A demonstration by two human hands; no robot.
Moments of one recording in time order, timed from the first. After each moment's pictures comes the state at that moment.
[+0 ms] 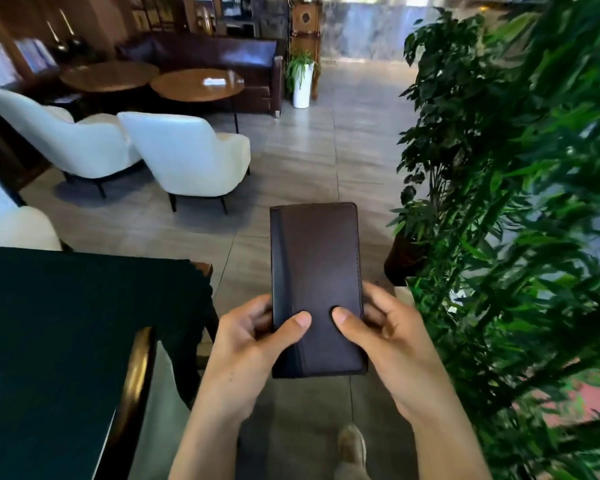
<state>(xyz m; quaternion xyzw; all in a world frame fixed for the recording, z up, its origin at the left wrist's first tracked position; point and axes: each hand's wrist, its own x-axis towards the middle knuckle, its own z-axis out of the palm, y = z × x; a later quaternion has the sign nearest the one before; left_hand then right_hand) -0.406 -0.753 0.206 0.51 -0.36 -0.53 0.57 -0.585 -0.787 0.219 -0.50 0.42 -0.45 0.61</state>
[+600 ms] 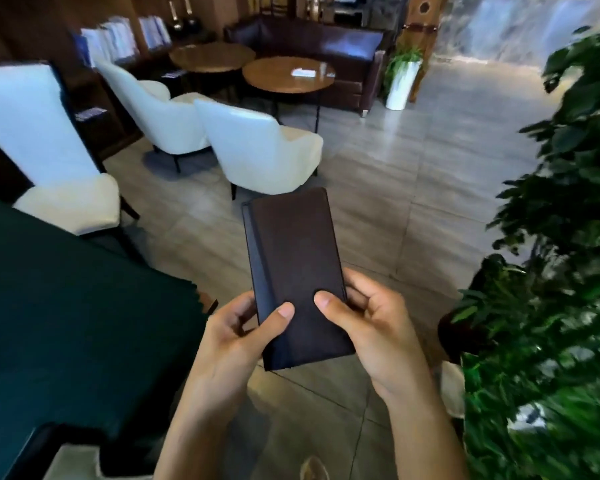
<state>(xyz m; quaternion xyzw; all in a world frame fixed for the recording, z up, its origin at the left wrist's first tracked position) -0.403 -0.968 0.200 0.58 -0.25 -0.43 0.64 -0.550 -1.070 0.212 -0.56 0.35 -0.34 0.67</state>
